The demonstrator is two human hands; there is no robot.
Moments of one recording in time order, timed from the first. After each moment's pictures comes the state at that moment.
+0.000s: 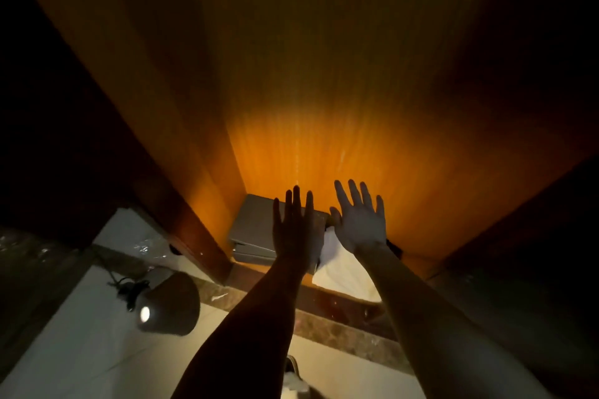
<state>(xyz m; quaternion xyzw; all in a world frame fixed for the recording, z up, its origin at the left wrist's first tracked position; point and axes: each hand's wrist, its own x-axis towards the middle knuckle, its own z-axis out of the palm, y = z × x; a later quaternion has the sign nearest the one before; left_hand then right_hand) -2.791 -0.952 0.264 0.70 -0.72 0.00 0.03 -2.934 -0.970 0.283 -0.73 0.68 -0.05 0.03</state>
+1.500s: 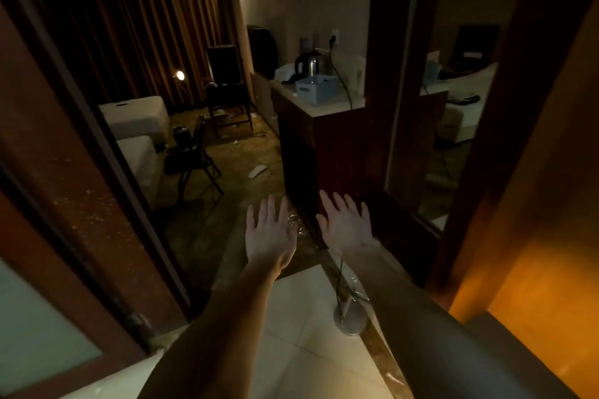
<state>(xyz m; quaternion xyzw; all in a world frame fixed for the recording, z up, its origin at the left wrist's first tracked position) -2.295 -0.564 0.474 0.94 -0.32 0.13 0.02 -2.387 -0.709 0.487 -0.96 0.22 -0.15 0.08</state>
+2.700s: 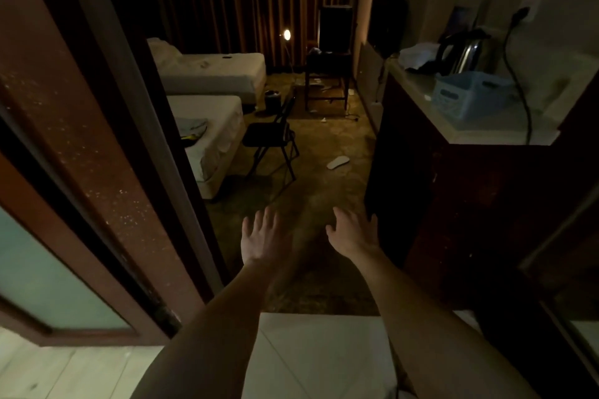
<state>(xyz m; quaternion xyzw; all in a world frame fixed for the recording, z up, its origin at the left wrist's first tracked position) -1.887 -0.586 0.406 0.99 -0.11 0.01 0.04 -1.916 -0.769 0.437 -0.98 0.13 0.02 0.14</state>
